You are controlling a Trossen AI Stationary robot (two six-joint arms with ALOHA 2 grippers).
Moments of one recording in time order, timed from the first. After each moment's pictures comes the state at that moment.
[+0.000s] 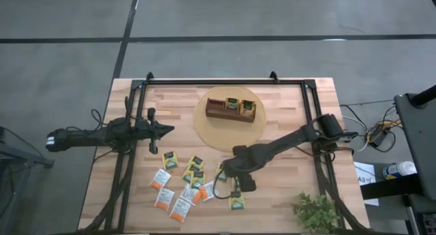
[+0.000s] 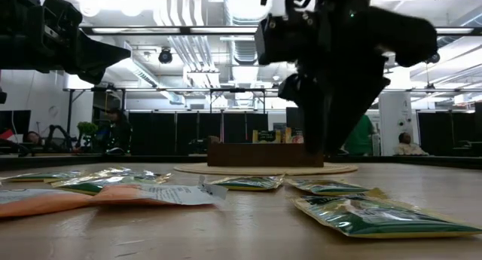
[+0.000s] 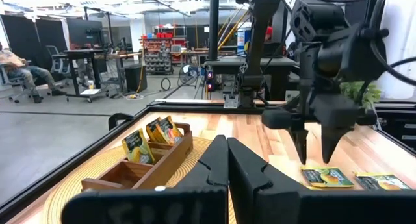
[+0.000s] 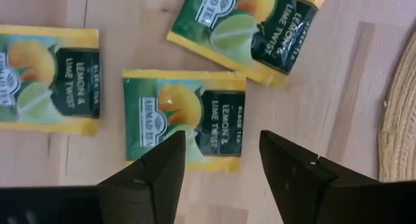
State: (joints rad) left arm 0.06 0.17 0.01 0.18 -0.08 0.03; right arm 0.30 1.97 1.39 -0.76 -0.01 0.18
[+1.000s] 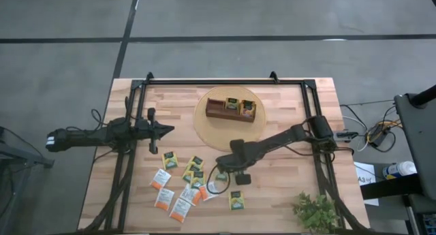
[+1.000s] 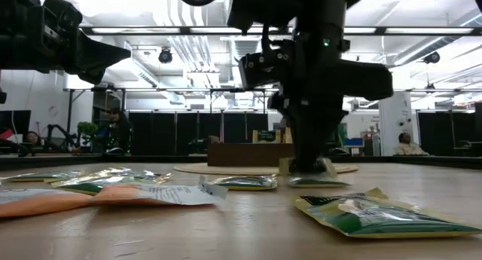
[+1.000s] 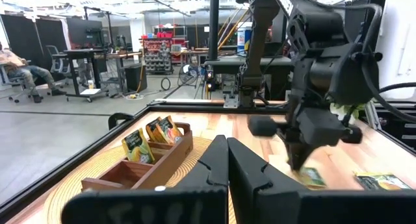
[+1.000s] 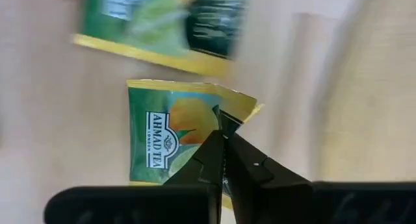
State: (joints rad) left arm 0.06 0.17 0.01 0.18 -0.08 0.03; right arm 0.24 2.07 1.50 -0.88 0.12 0.13
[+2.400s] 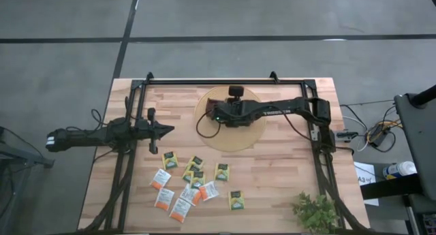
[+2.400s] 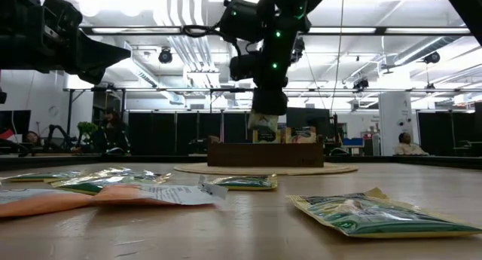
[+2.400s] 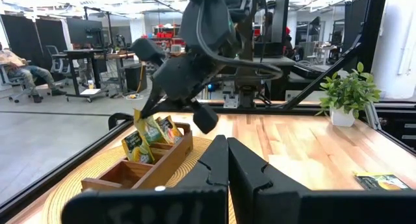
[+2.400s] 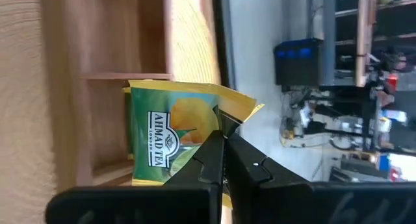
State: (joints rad) left arm 0.06 0.17 0.01 0.18 -0.08 0.03; right arm -0.13 2.02 1.57 -0.74 0.83 -0.22
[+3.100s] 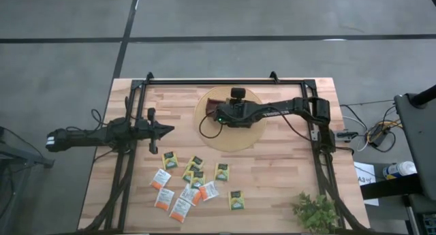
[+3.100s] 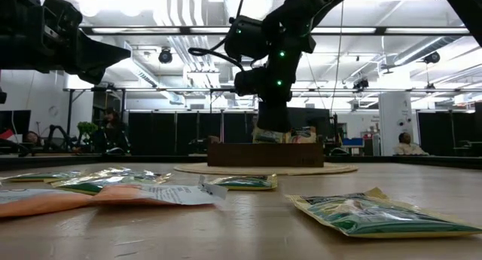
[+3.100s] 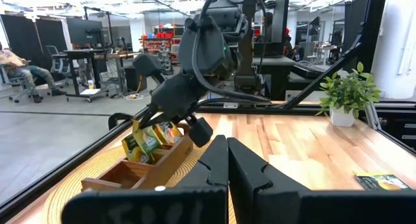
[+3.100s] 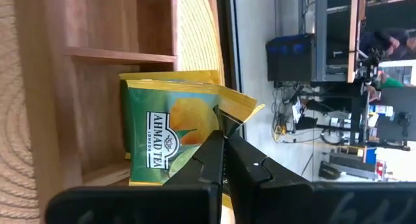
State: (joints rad) left arm 0.06 0.17 0.01 0.18 -0.08 0.03; right arm -0.15 2.02 1.45 -0.61 0.87 -0.24
